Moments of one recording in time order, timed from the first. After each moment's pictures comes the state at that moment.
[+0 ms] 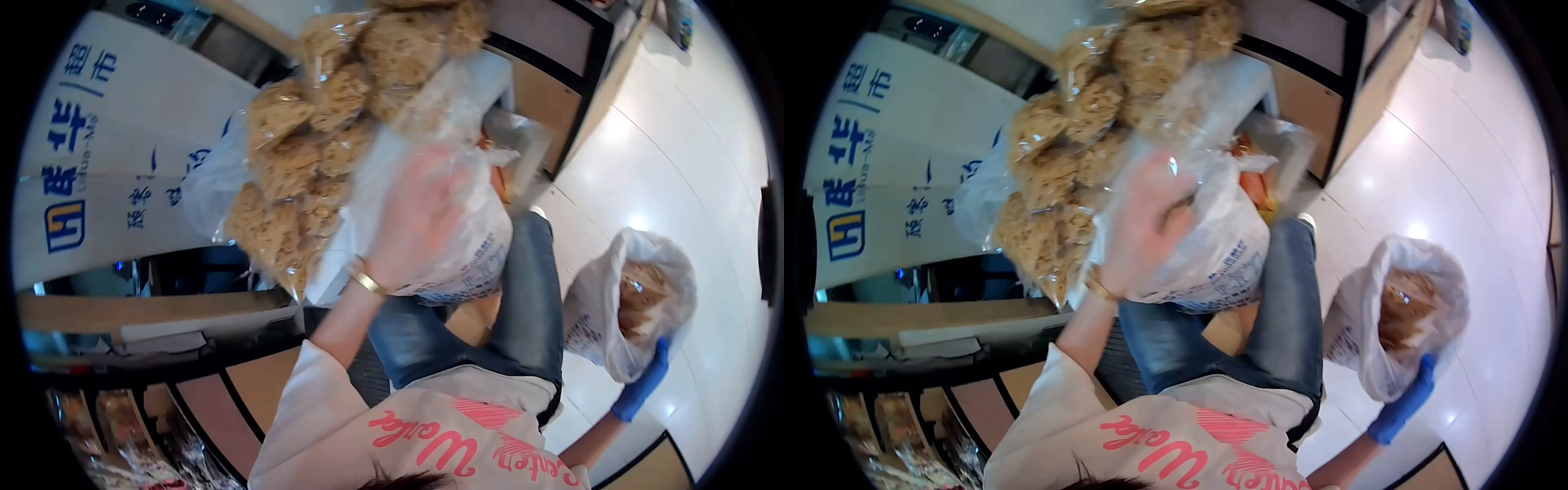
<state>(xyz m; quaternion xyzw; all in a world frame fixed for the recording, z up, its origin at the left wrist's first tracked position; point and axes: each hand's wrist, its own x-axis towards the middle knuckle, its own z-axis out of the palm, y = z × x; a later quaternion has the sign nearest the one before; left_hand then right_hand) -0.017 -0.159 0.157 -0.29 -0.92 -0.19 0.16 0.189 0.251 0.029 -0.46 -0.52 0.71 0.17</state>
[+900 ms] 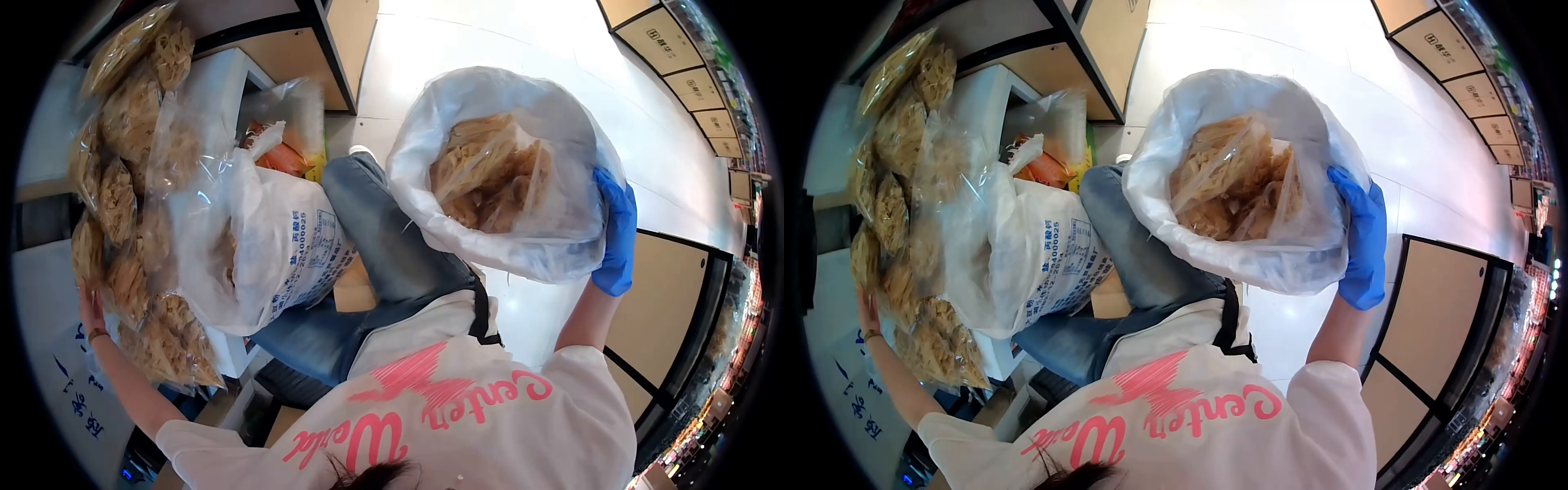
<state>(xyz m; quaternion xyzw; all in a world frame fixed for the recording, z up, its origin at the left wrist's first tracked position) -0.187 -0.578 0.157 0.24 -0.77 -0.59 0.05 0.187 0.250 0.149 -0.41 -0.59 0.66 0.23</state>
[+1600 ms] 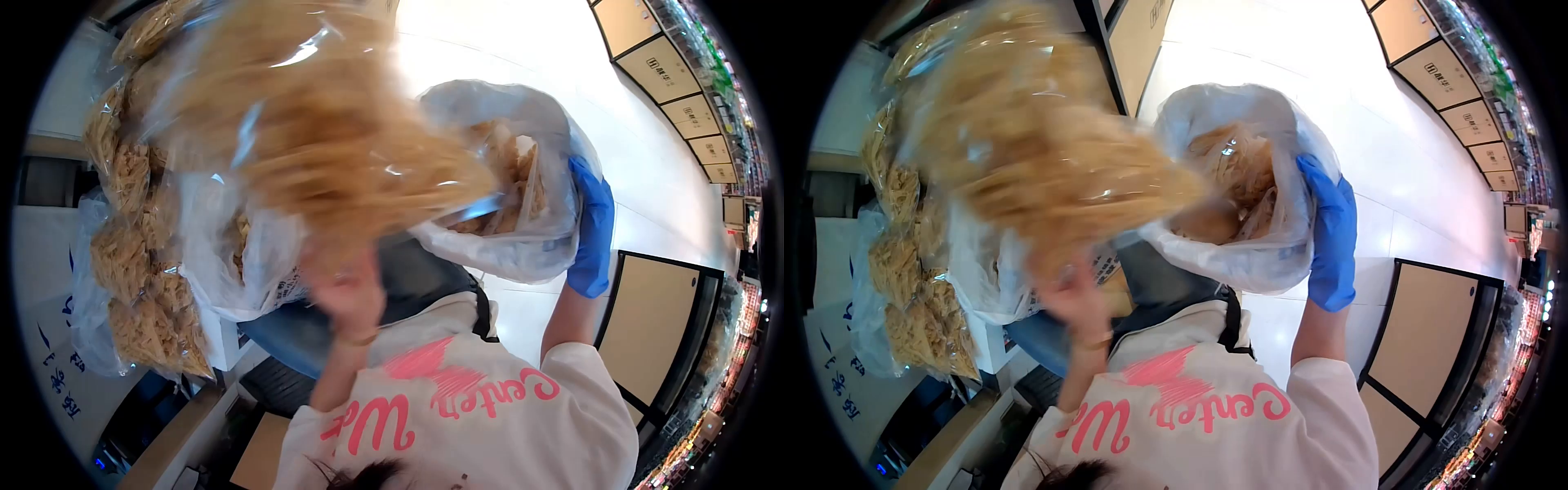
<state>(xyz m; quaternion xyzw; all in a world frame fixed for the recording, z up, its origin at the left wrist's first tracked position) 0.110 -0.056 0.066 -0.05 -0.72 -0.67 0.20 0.162 0.206 0.159 -0.32 -0.64 0.65 0.25</state>
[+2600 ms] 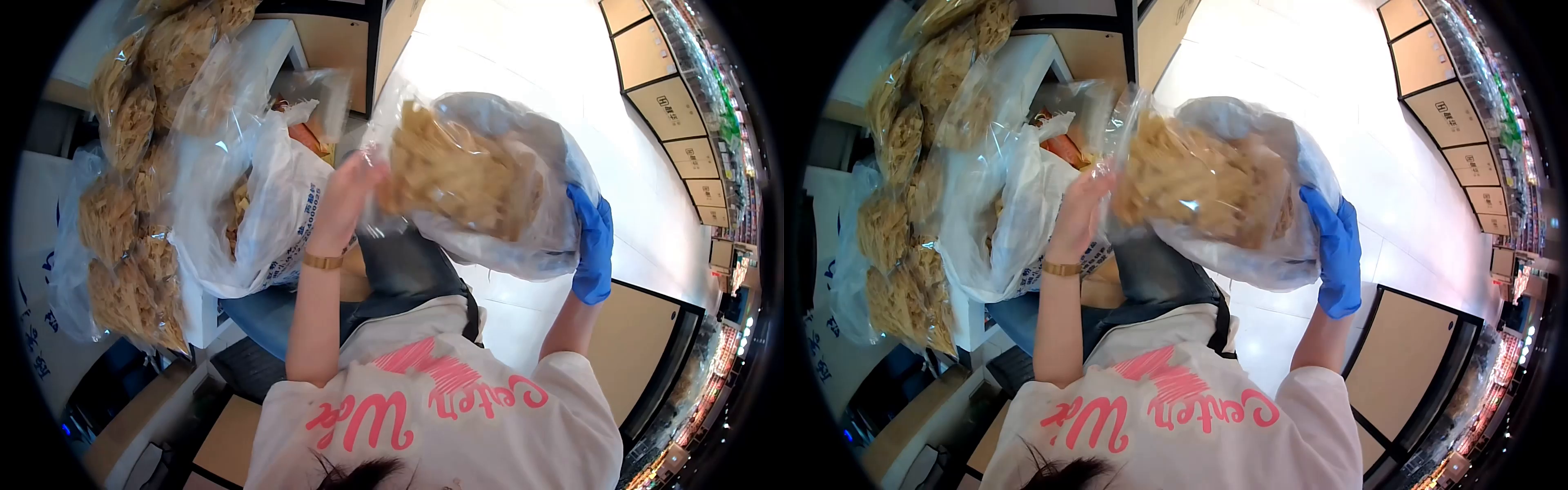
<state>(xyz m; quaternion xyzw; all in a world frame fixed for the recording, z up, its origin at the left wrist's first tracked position) 0.019 -0.052 0.047 -0.01 -0.48 -0.82 -0.30 0.163 0.205 0.165 -0.37 -0.70 0.59 0.18</state>
